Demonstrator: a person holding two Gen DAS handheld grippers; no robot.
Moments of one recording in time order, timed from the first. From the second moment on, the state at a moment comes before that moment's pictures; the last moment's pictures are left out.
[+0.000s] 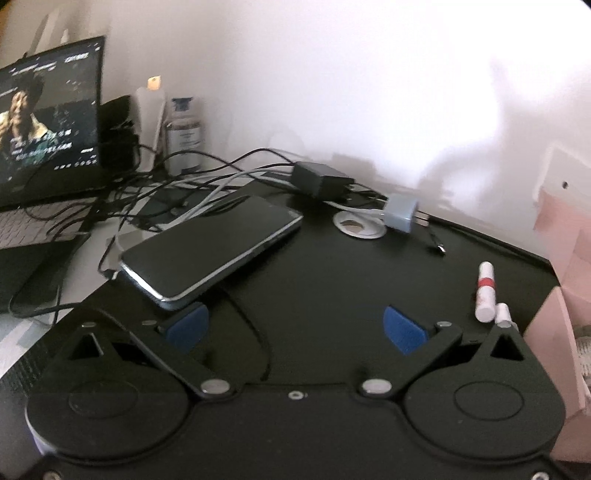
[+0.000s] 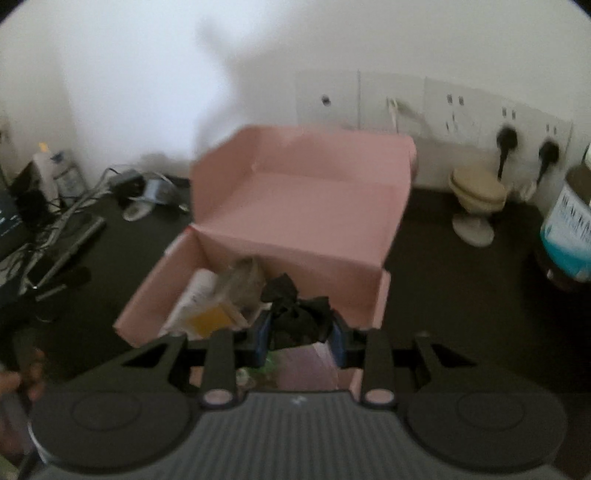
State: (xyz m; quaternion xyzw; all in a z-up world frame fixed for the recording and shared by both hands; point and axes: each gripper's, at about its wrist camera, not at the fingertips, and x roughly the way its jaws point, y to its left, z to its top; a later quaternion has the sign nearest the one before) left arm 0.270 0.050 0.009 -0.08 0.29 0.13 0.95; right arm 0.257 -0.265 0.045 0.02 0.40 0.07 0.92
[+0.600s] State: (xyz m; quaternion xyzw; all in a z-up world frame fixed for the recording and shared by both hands) left arm 0.269 0.044 0.007 -0.06 0.29 0.11 0.95; right arm 0.288 -0.248 0.018 -0.07 0.39 0.08 0.91
